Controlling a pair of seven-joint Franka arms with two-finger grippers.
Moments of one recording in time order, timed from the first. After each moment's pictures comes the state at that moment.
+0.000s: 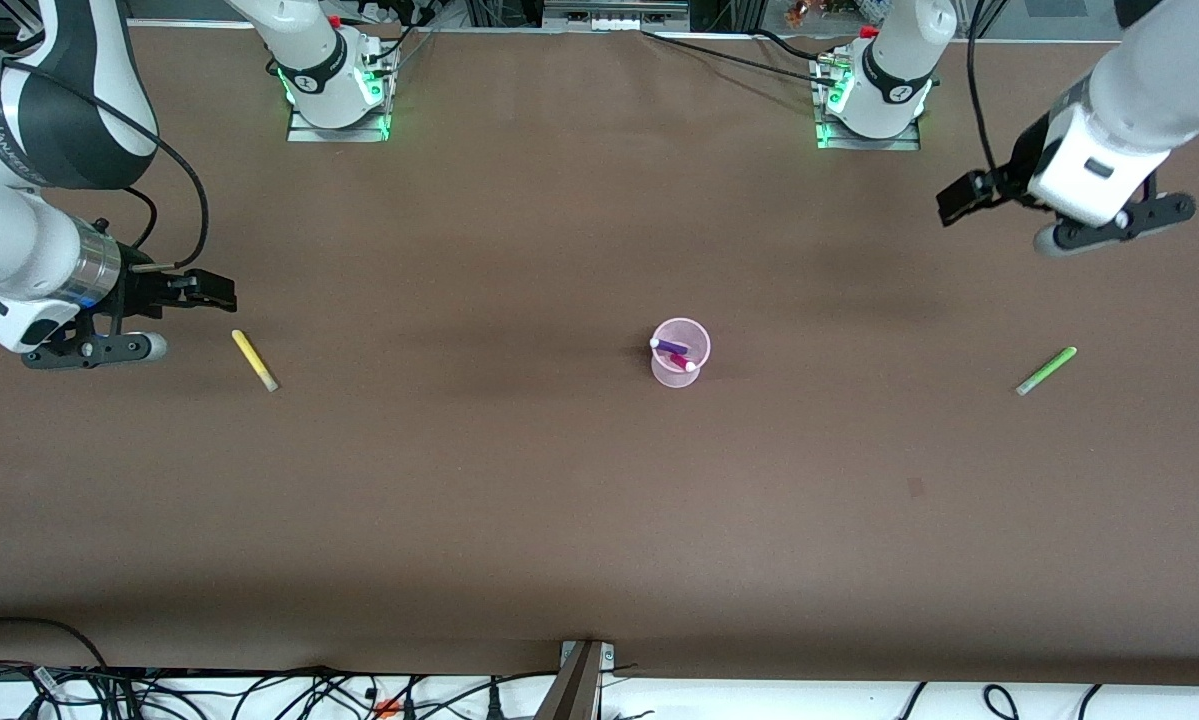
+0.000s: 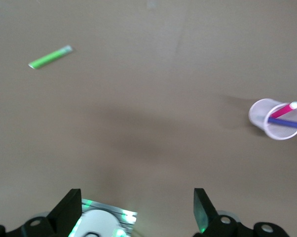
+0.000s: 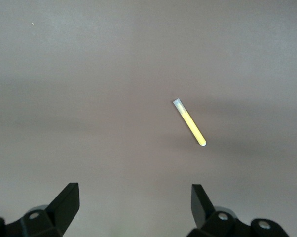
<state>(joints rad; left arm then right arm) -0.13 -0.12 -0.05 -1.75 0.01 1.47 -0.40 0.01 0.19 0.05 -1.66 0.00 1.69 -0.04</state>
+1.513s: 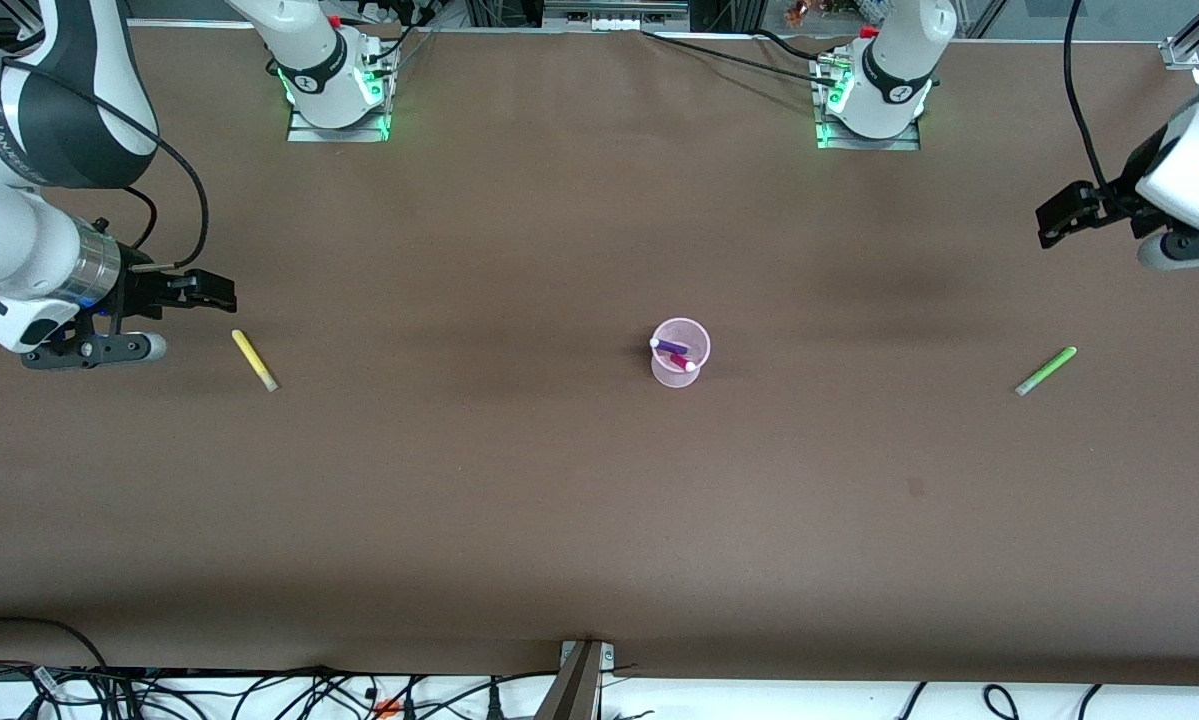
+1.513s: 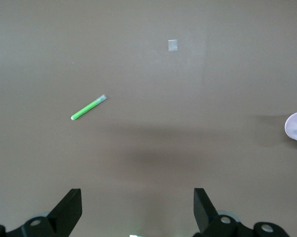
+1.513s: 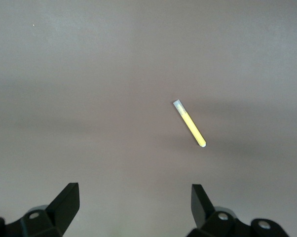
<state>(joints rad) 0.00 0.02 -0.04 -1.58 0.08 1.50 -0.10 0.01 0.19 0.05 -1.66 0.00 1.70 -0.04</state>
